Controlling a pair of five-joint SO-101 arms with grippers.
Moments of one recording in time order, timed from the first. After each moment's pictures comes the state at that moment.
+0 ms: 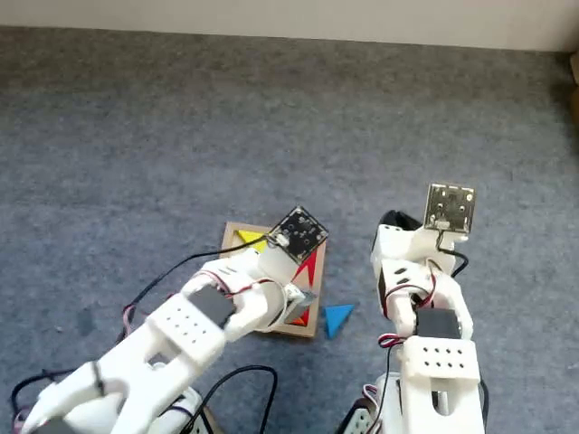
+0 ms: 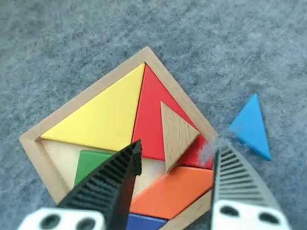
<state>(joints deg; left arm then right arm) 33.5 -40.3 67.5 36.4 0.2 -2.5 -62.6 77.6 23.3 -2.1</state>
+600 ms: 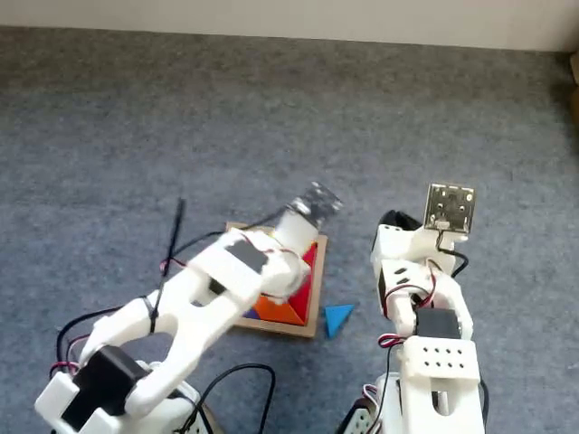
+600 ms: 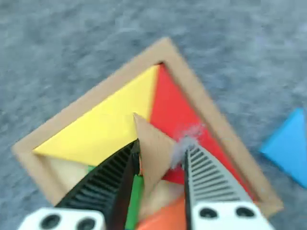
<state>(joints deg) 28.9 -11.5 49.0 39.0 0.2 -2.5 -62.6 77.6 23.3 -2.1</state>
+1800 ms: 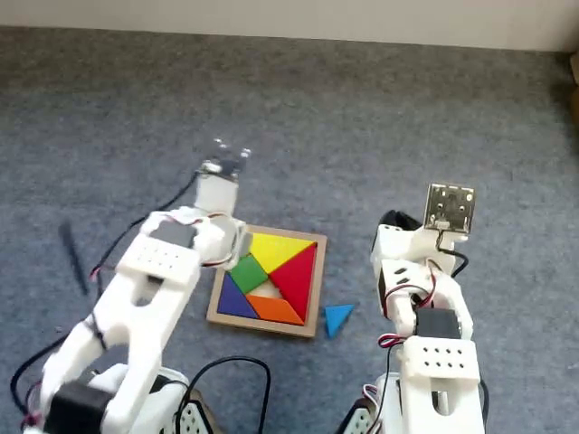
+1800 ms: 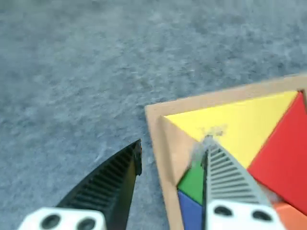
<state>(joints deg) 8.4 -24.2 51.3 43.4 1.9 -2.5 -62.6 77.6 23.3 -2.1</state>
